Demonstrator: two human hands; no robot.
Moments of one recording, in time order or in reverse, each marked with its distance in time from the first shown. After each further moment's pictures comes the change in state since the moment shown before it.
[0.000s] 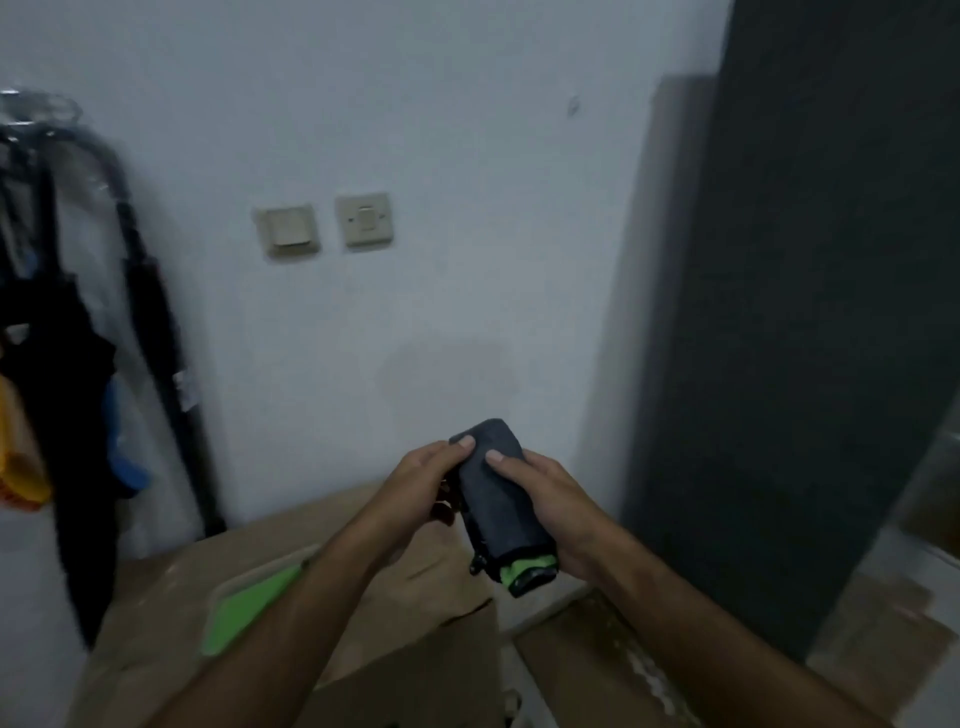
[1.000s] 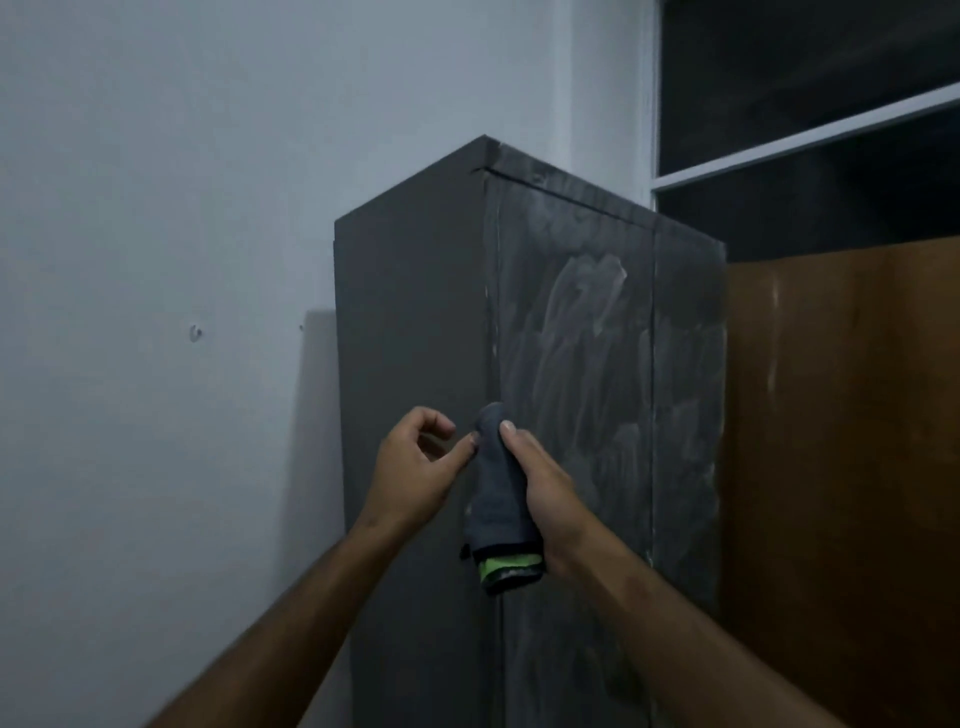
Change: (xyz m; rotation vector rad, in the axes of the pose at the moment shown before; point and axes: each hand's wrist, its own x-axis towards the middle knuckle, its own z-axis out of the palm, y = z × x) left_hand 0.169 0.243 0.585 0.278 0.217 0.801; right_hand -0.151 -0.329 -0.499 -0.010 0.269 -0.508
